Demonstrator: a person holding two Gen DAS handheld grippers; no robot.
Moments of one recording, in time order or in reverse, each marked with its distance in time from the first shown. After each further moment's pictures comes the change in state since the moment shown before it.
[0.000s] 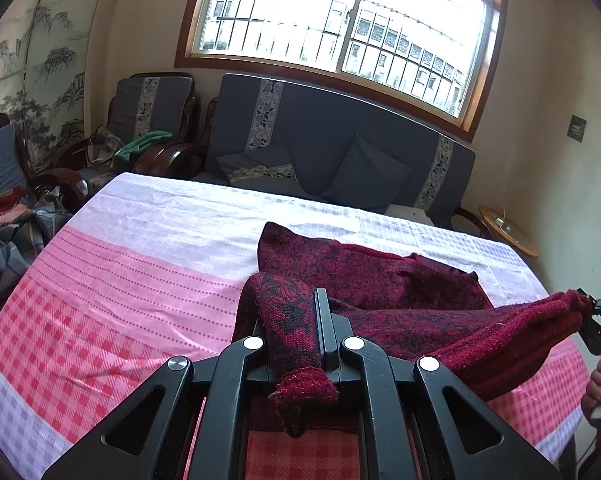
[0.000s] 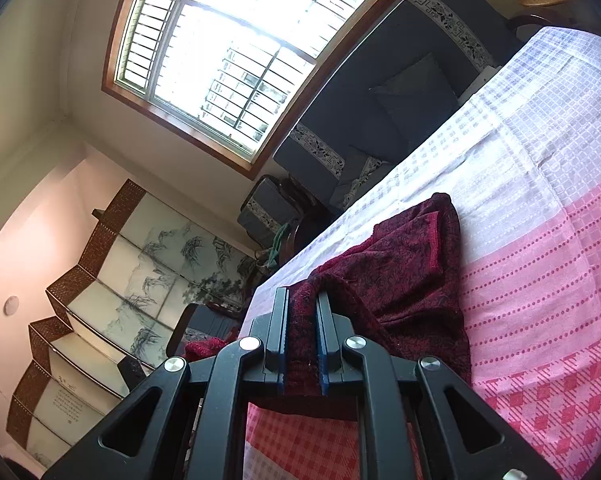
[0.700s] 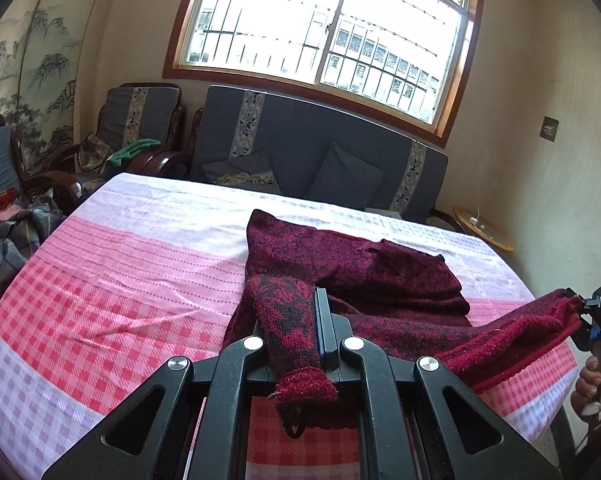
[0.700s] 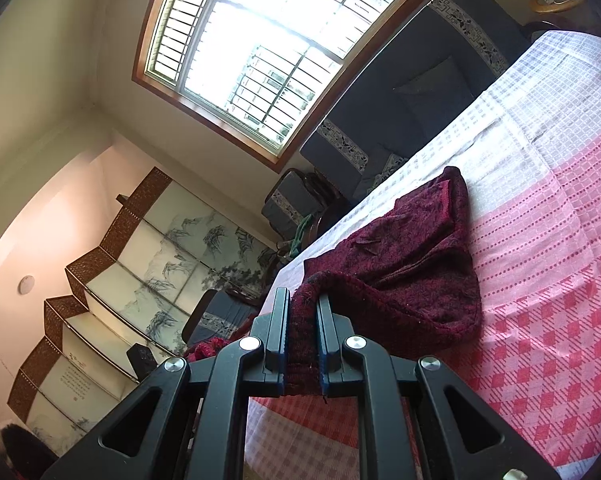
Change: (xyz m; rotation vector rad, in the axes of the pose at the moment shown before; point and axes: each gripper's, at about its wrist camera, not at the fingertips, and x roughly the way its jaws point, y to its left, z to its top) left arm -0.069 0.004 -0.049 0.017 -0.047 -0.079; right arm -0.049 0.021 -0.061 -0.065 0.001 0.072
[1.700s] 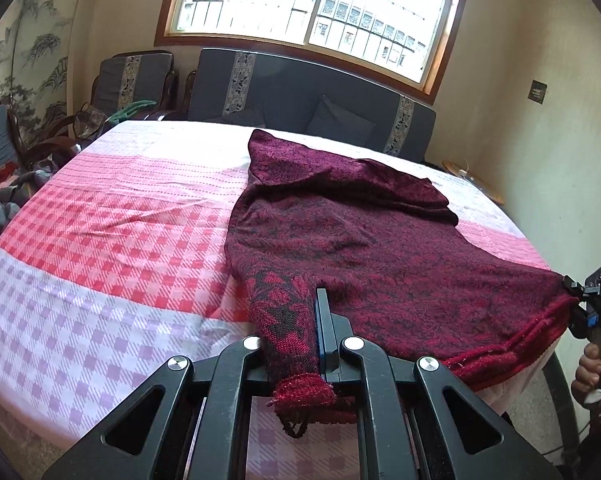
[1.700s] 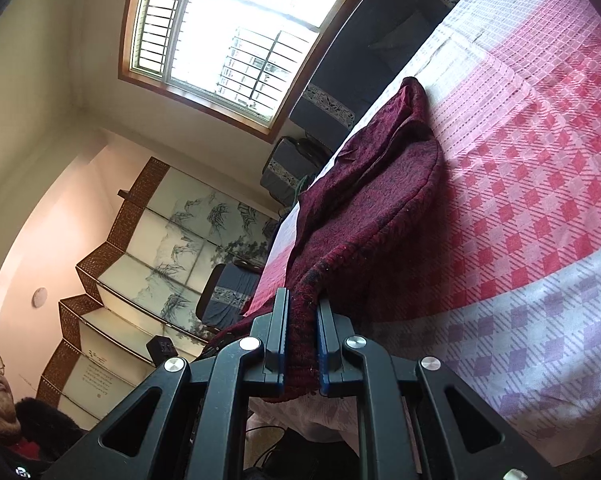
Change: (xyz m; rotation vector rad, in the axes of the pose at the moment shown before) left arm -0.049 0.010 -0.106 0.037 0.124 -0.034; right arm -0.049 -0.029 -0.121 0.115 0.071 0.038
